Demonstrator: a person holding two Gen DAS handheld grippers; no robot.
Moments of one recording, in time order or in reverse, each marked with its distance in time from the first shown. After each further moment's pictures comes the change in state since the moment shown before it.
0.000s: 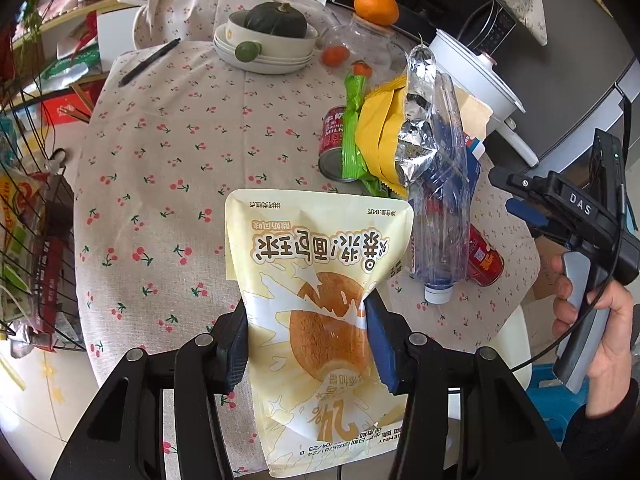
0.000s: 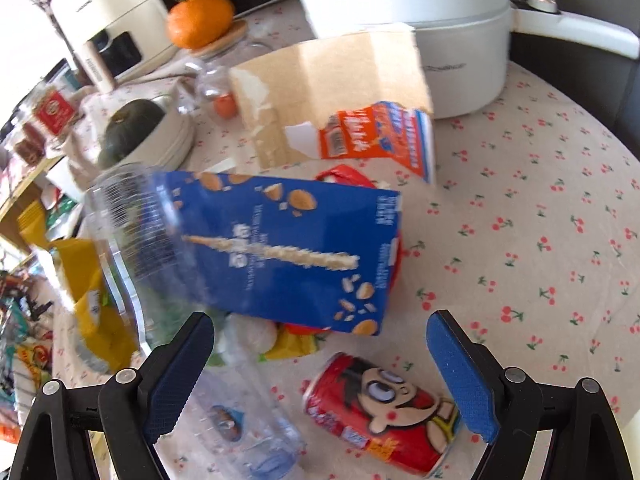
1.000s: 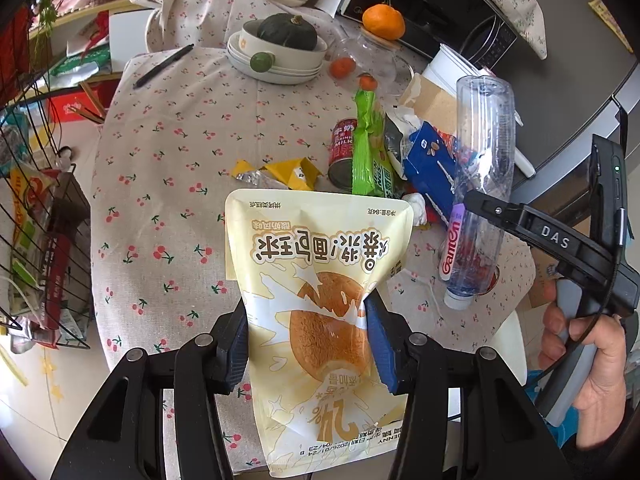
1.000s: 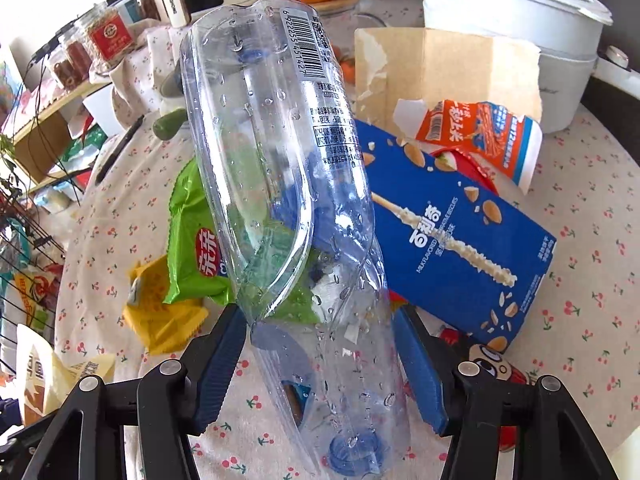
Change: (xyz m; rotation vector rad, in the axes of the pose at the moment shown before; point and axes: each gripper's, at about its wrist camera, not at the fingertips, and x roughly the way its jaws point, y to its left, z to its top) left arm -0.016 0.010 -0.005 -0.026 -0.023 -0.005; right arm 0.006 0.062 -0.027 -0.128 0.005 -0.066
